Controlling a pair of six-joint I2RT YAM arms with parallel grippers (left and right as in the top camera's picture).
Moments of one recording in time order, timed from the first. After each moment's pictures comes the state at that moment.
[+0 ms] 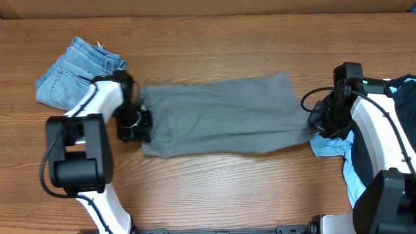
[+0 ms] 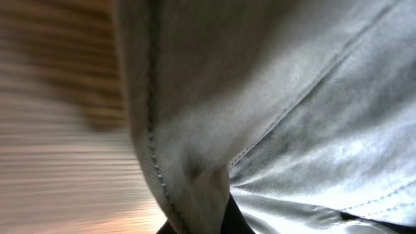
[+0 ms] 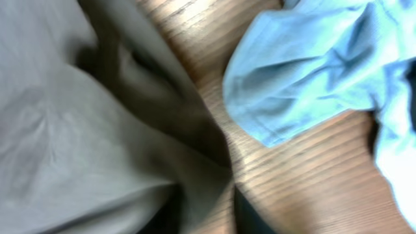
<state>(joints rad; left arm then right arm) 0.05 2.02 1.30 -1.11 0.23 -0.17 -0.11 1.62 1.23 -1.16 -0.05 0.44</state>
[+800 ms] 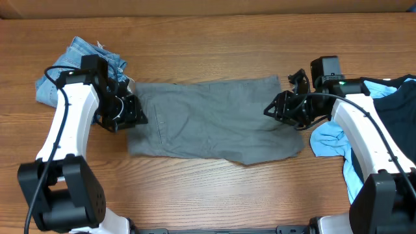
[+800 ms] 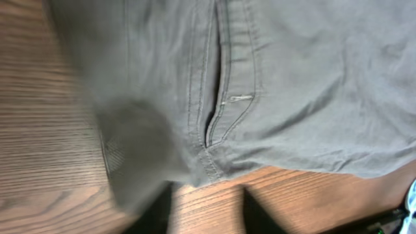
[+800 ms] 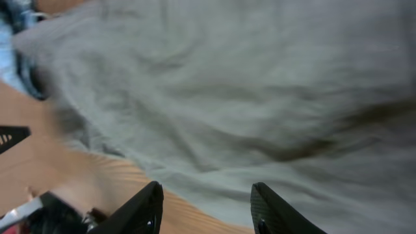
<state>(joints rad) 0.12 1.74 1.36 -1.19 0.36 -0.05 0.06 1.62 1.21 -0.95 -0.58 0.28</state>
